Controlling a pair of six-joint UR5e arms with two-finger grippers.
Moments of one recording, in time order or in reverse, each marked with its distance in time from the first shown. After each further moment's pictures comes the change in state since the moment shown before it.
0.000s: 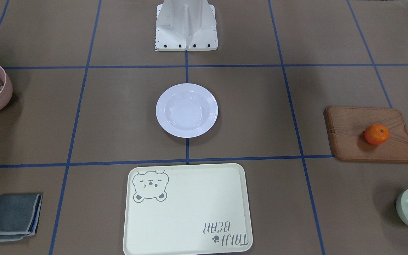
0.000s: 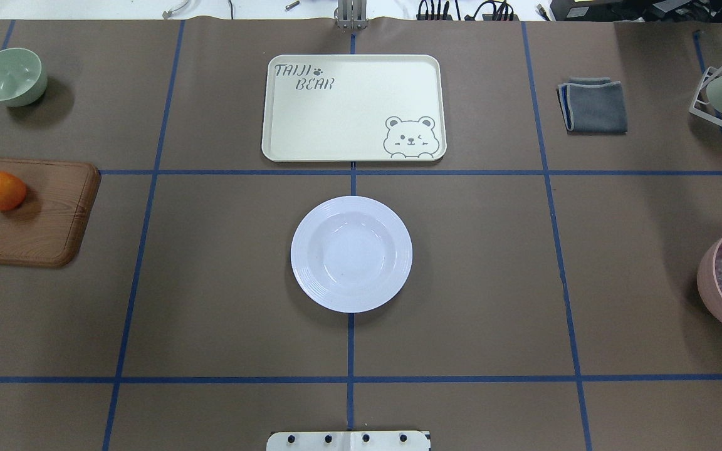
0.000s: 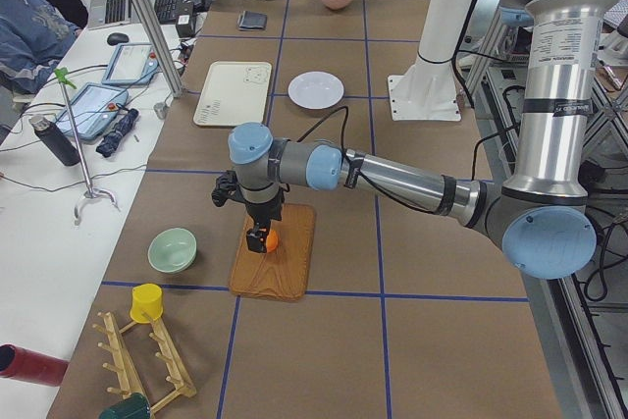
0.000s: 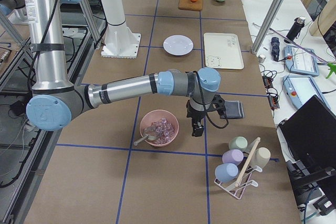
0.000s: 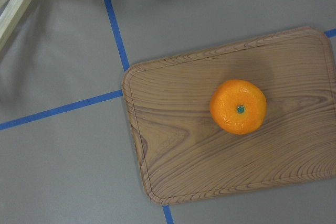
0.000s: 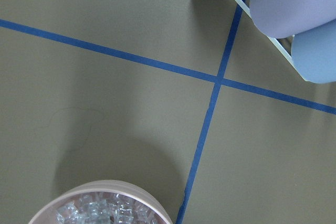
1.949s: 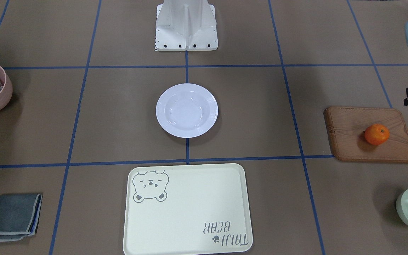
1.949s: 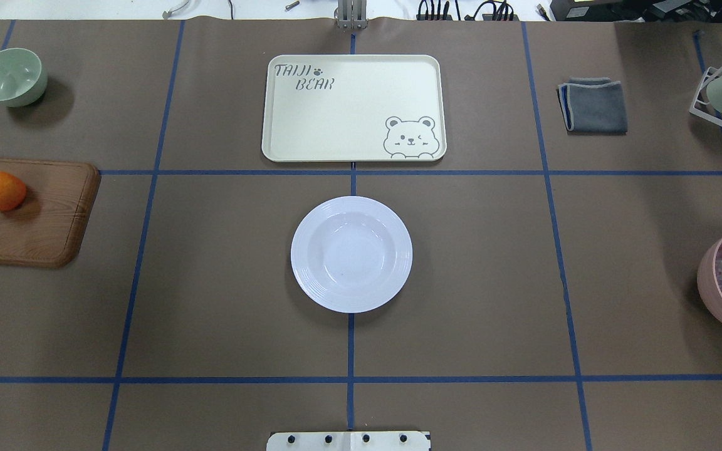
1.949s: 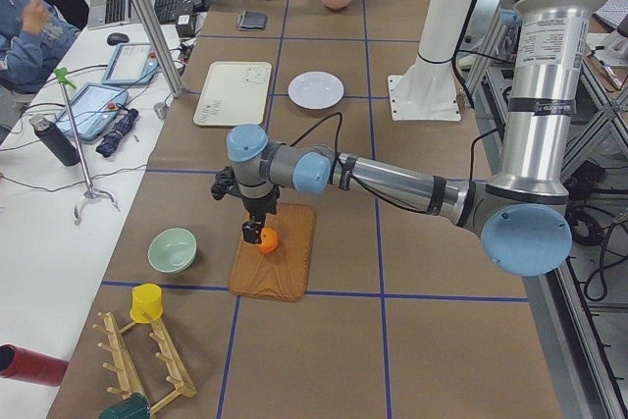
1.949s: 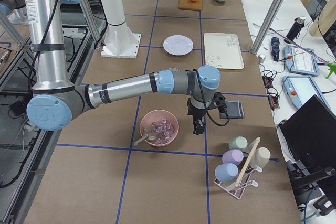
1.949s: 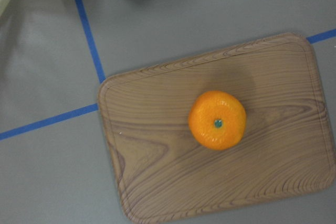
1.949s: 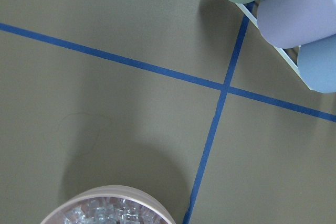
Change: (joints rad) left arm 0.127 -0.051 0.117 -0.207 0.000 -0.151; right arm -0.002 0.002 0.009 0.014 0.017 0.006
